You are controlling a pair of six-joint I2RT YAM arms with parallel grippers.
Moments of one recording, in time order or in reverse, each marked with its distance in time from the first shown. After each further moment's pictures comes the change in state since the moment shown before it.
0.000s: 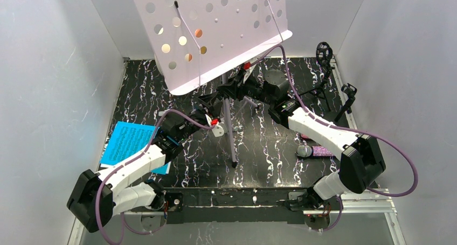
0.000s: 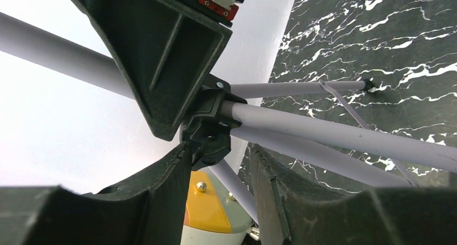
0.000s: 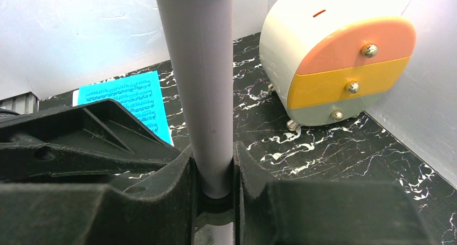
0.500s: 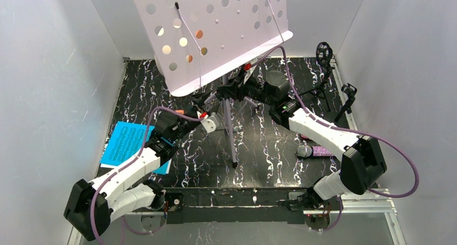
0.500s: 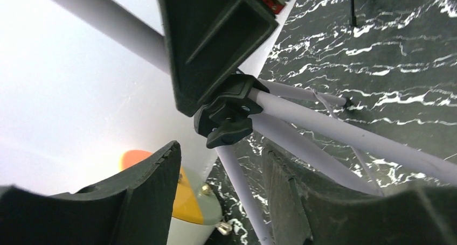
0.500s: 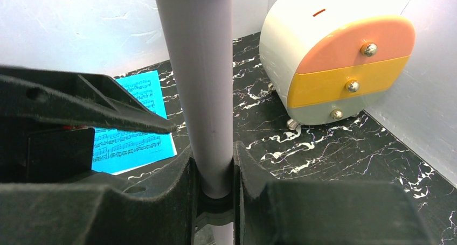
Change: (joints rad) left arm 0.047 -0.089 -0.008 -0.032 0.022 -0.237; right arm 0.002 -0.012 -0.012 0.002 0.007 0.000
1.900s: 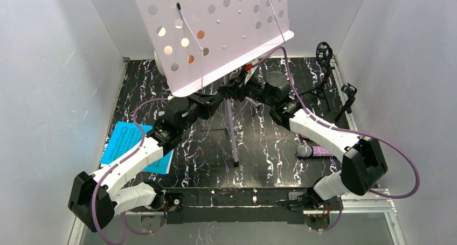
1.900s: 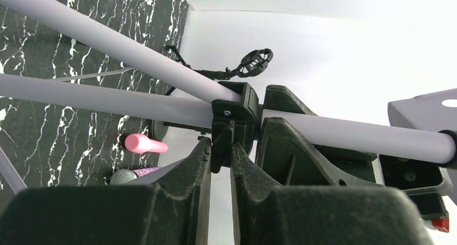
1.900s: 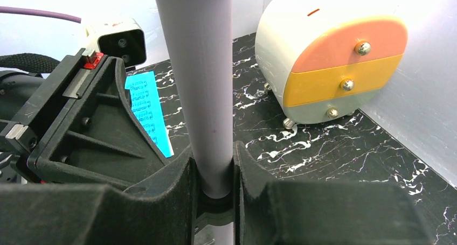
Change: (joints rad) left arm -0.006 0.103 0.187 -0.368 -0.341 -2.348; right arm -0.003 -0.009 -0.015 0.013 0.013 -0.002
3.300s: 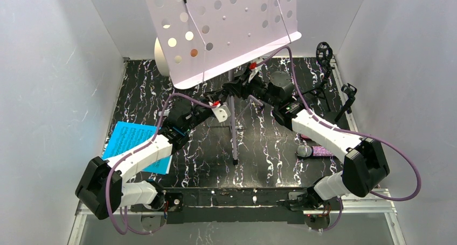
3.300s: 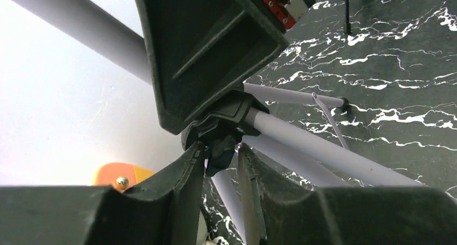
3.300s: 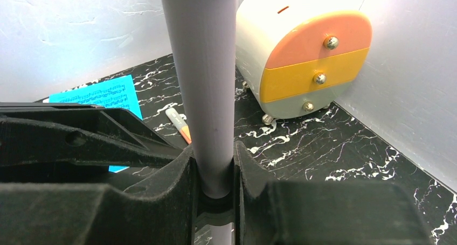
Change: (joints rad) left arm -0.026 0.124 -0.059 0.423 0.313 2.353; right arm -0.019 -0.021 -0.024 0.008 0.047 -0.010
